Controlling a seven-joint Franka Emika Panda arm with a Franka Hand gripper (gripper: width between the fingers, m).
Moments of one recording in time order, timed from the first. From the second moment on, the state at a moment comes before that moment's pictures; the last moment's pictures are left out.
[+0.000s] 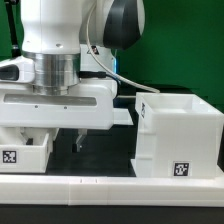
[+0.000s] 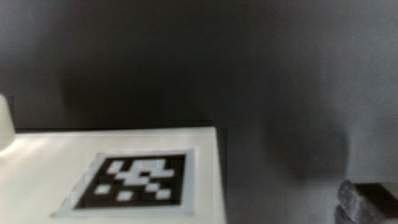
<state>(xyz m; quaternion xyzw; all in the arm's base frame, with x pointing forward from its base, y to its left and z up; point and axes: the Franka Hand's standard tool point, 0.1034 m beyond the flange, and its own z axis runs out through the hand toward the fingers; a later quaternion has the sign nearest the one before) 0.518 -0.089 0.006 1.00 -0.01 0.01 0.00</state>
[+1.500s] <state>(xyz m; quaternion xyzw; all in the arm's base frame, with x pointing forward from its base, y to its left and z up) 0.519 -0.087 0.007 1.00 -0.01 0.01 0.00</state>
